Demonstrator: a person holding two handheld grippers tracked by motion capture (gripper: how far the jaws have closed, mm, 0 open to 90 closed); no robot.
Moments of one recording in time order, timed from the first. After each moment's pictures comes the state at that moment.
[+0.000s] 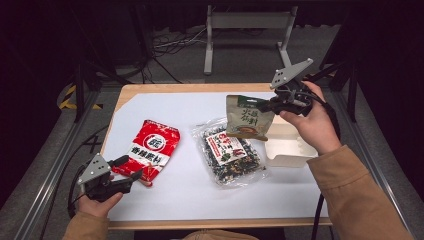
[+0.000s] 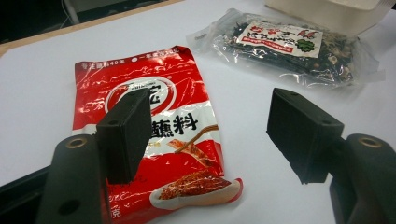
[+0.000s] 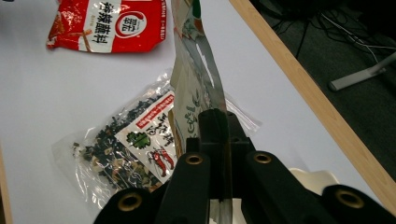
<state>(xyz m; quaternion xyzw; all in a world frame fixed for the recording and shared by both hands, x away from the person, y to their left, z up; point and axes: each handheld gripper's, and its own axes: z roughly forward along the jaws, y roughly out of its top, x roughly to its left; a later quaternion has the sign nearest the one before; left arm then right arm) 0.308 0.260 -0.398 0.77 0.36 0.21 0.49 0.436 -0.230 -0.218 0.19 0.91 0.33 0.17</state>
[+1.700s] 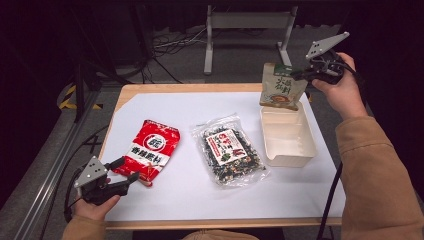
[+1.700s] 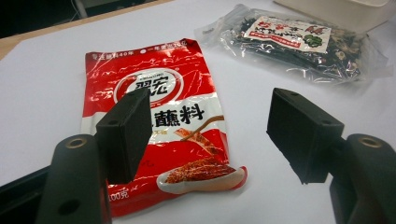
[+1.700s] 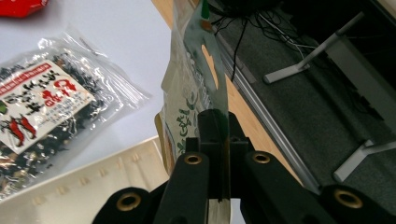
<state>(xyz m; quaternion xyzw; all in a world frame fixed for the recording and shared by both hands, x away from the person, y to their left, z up) 0.301 0.265 -0.400 0.77 0.37 0.21 0.48 0.521 -0.330 -0.208 0.20 0.90 0.30 0.26</state>
